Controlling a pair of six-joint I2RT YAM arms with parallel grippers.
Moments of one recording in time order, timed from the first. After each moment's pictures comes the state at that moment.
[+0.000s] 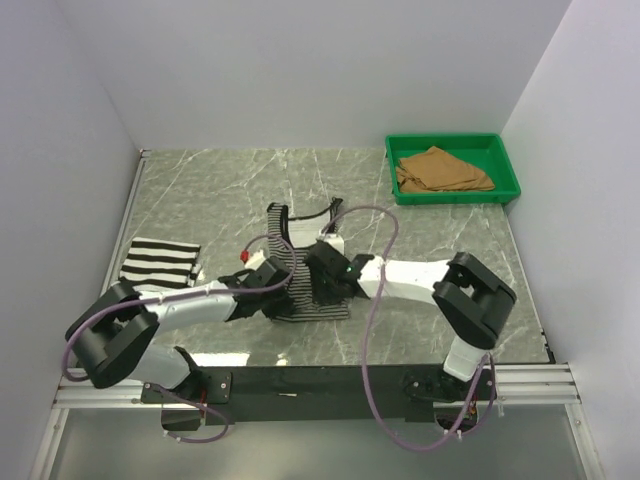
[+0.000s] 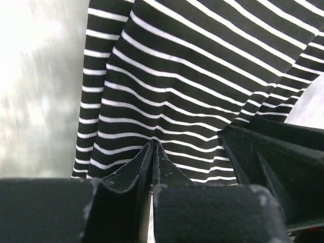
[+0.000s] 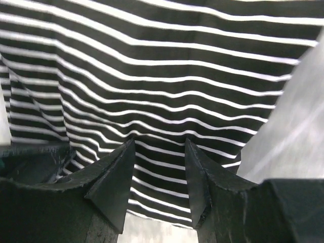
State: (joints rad) left arm -0.81 1.40 0.60 -0.19 -0.16 -1.24; right arm 0.93 1.73 0.99 -0.33 0.21 0.73
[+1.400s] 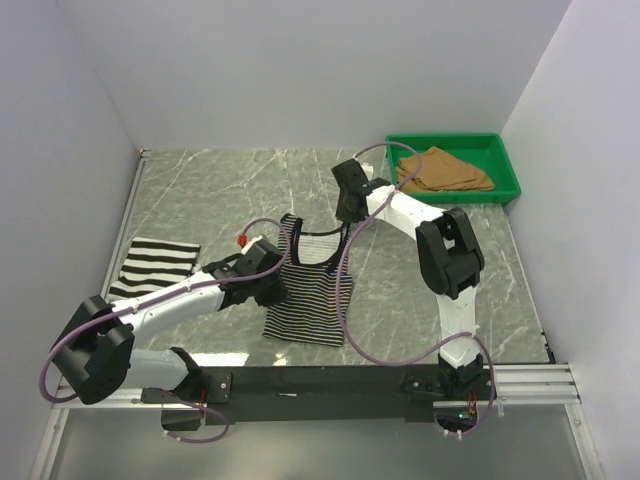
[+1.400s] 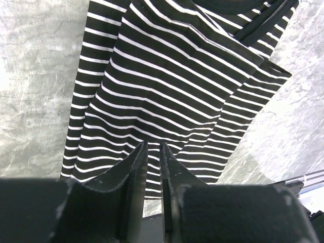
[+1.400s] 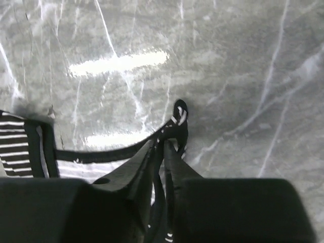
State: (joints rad) left arm -0.75 1.28 0.71 -0.40 -0.06 -1.09; right arm 0.51 2.06 1.57 -0.50 0.23 0.61
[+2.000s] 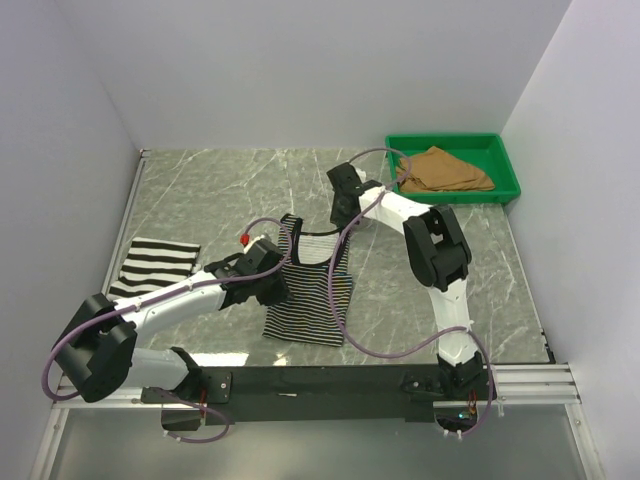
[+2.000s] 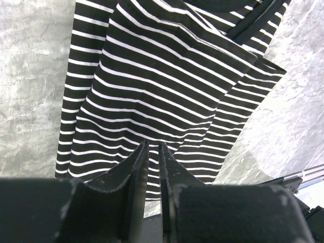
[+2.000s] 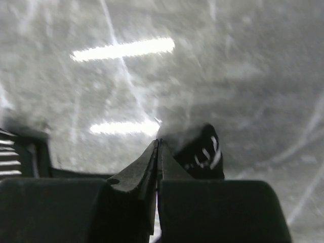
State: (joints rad) left arm -0.75 1.29 0.71 -0.37 -0.04 -1.07; right arm 0.51 2.18 1.64 -0.49 0.17 0.61
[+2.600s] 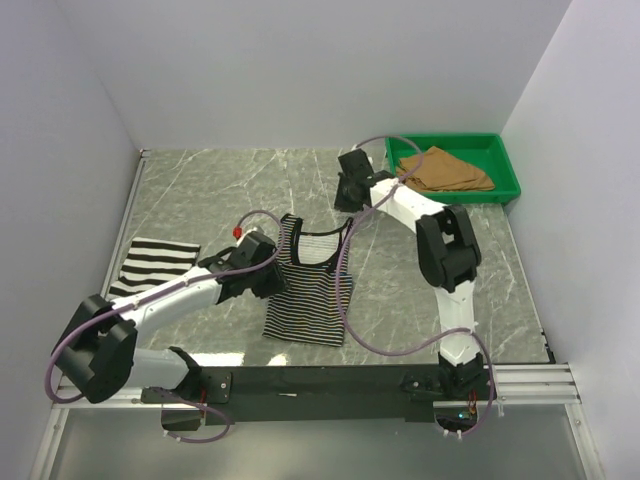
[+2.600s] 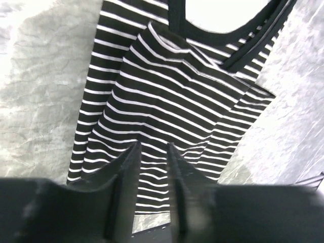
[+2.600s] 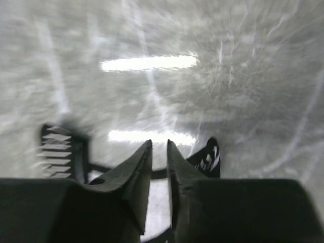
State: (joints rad) left arm -0.67 1.30 0.72 -0.34 -0.03 -1.03; right arm 0.46 2.17 1.68 -0.43 0.07 0.58
